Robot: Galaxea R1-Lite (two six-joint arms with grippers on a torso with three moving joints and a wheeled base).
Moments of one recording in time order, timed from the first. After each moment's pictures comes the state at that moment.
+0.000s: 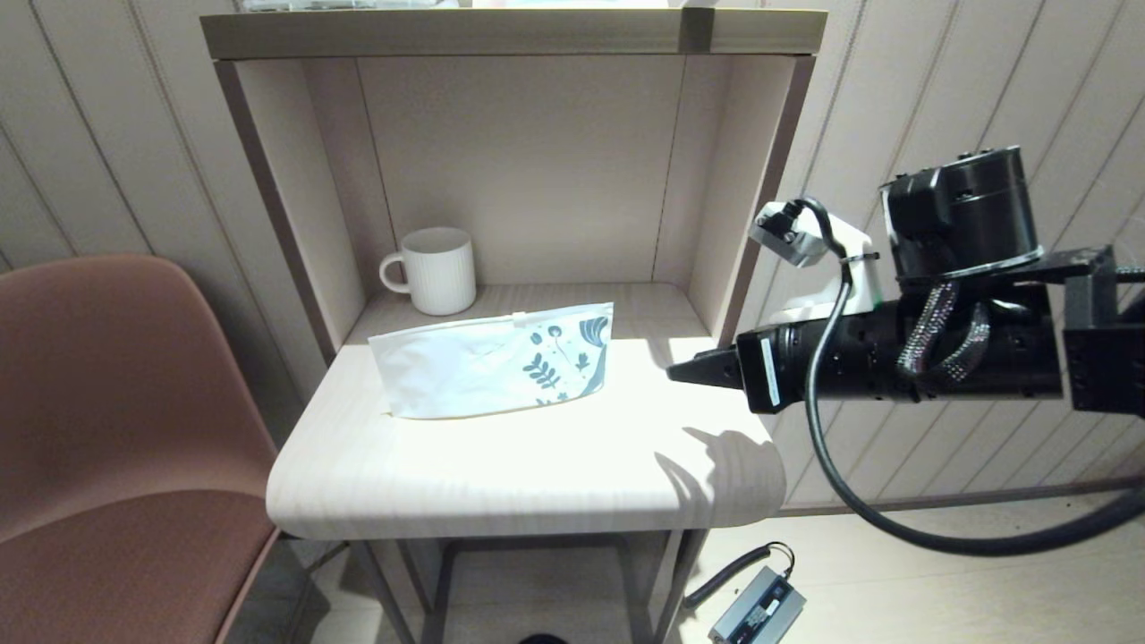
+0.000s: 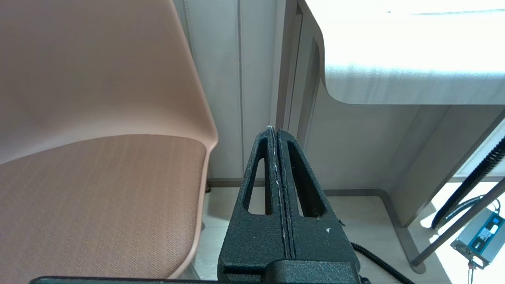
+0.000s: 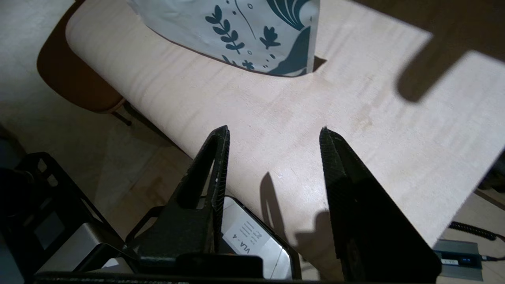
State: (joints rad) left arm 0.00 0.00 0.00 0.00 -0.01 0.00; right arm 0.49 1.59 -1.19 0.02 0.30 0.09
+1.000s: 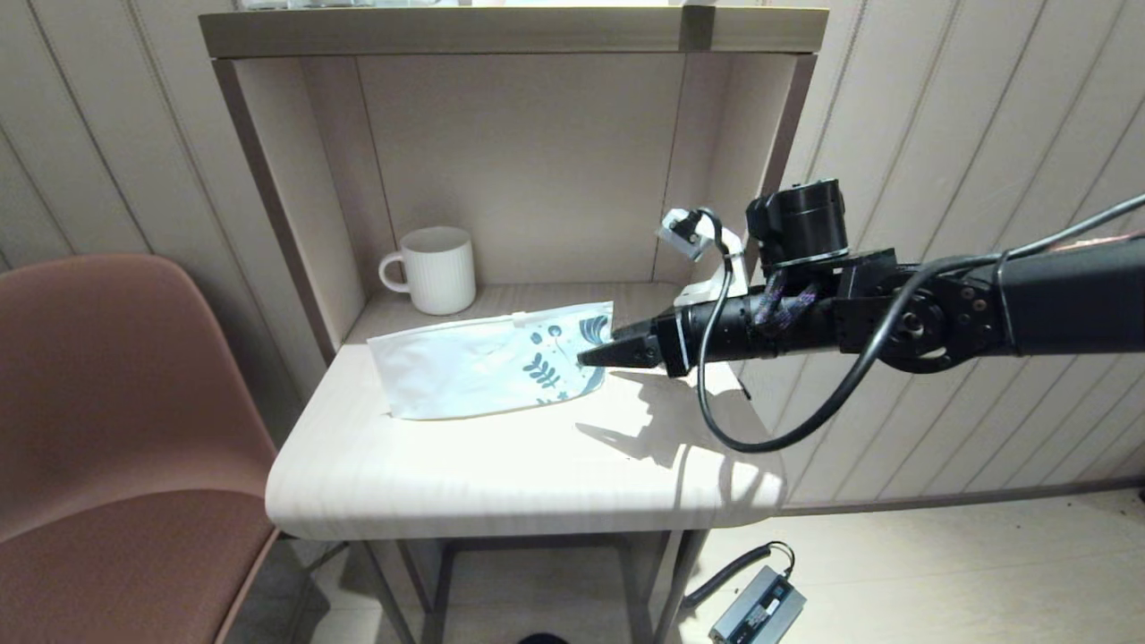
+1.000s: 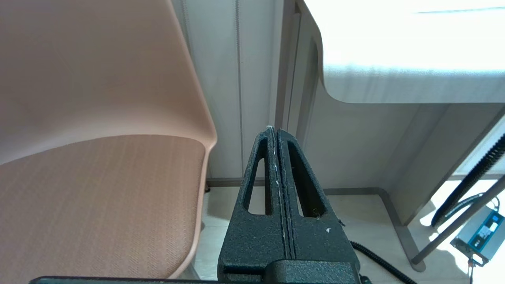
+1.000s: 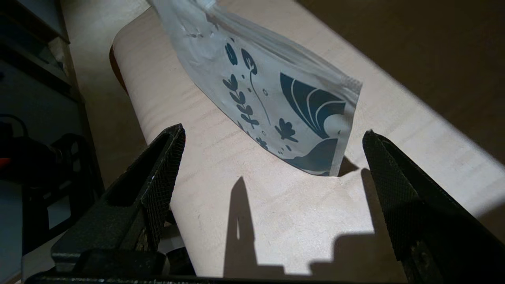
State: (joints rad) left arm 0.00 0.00 0.00 0.01 -0.01 0.00; right arm 0.42 1.92 -1.43 -0.11 0.69 -0.03
